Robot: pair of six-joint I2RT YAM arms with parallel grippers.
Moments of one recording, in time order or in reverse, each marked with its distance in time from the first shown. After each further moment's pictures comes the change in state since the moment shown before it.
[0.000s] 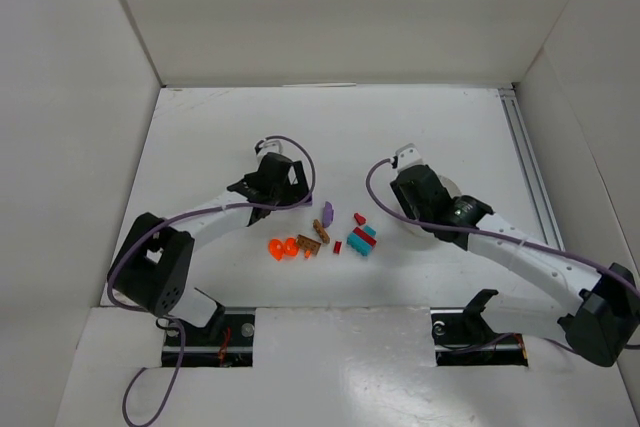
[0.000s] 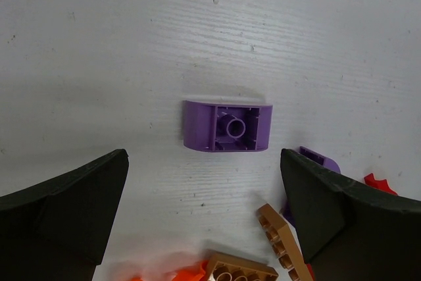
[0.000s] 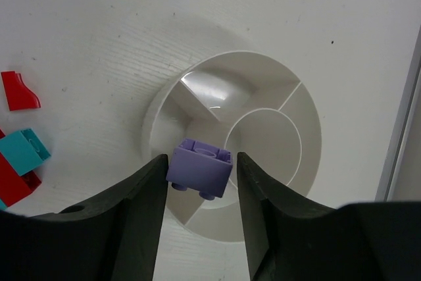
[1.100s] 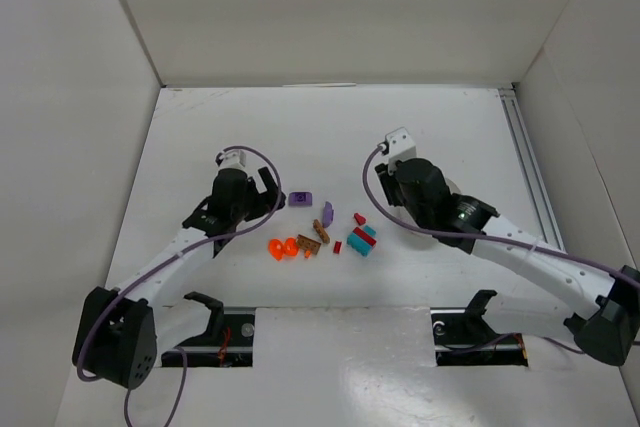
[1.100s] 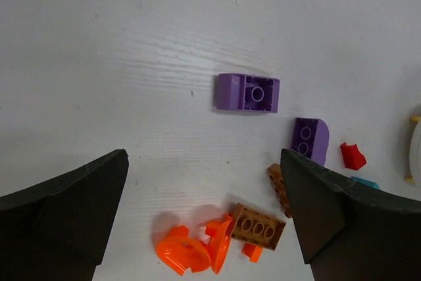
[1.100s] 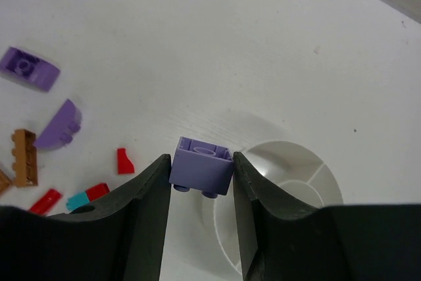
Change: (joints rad) left arm 0.186 -0.411 -0.241 0.018 0.155 0.030; right arm 0.116 -0.012 0.106 0.196 -0.033 -0.001
